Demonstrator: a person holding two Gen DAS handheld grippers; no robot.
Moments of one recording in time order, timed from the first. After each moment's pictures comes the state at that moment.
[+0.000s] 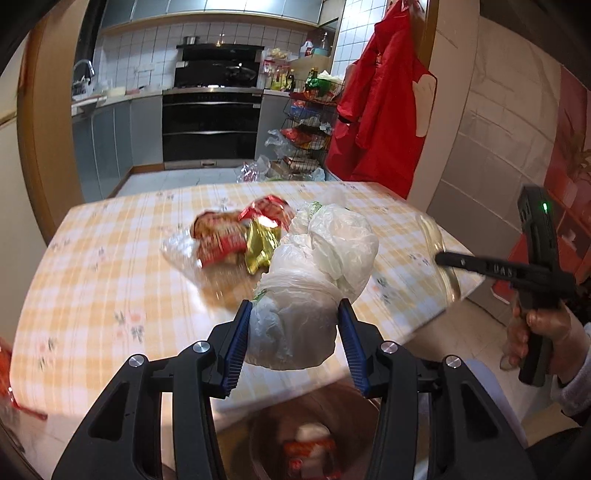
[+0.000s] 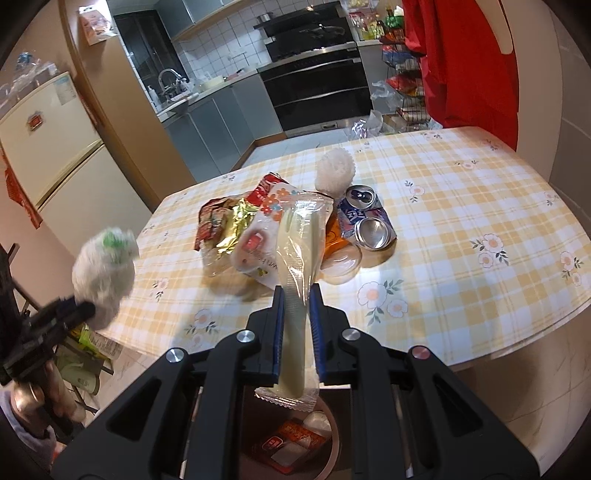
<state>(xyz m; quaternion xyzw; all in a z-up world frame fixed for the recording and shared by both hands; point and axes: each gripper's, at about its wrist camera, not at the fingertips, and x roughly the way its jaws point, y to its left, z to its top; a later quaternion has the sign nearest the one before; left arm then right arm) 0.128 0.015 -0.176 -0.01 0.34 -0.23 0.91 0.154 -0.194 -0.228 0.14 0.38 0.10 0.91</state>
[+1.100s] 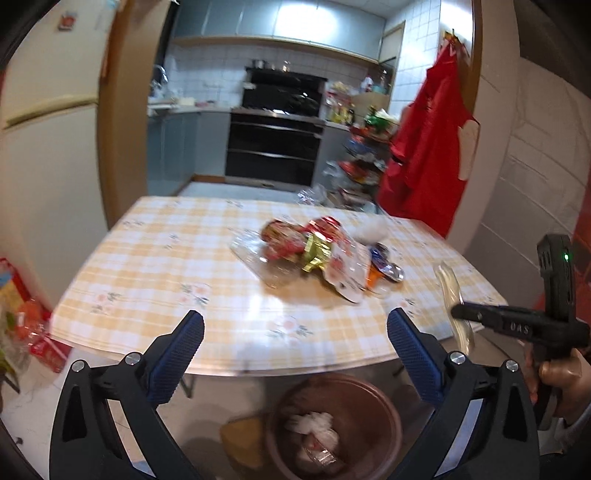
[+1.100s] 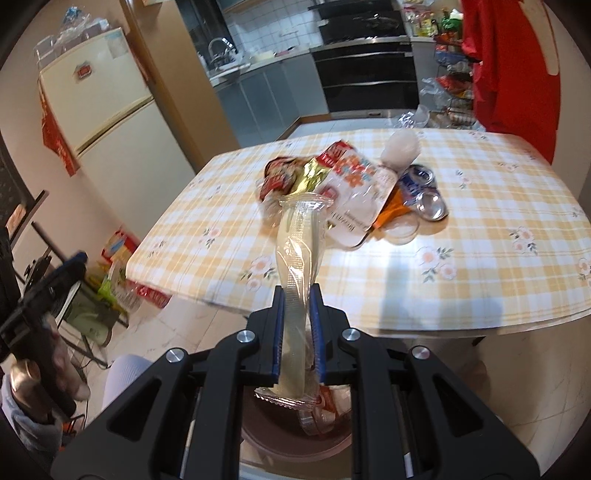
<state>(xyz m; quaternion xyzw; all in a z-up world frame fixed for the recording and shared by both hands) 0.048 0.065 -0.147 -0.05 0.28 -0.10 0.95 0.100 -0.129 -0.226 0.09 0.41 0.18 0.89</state>
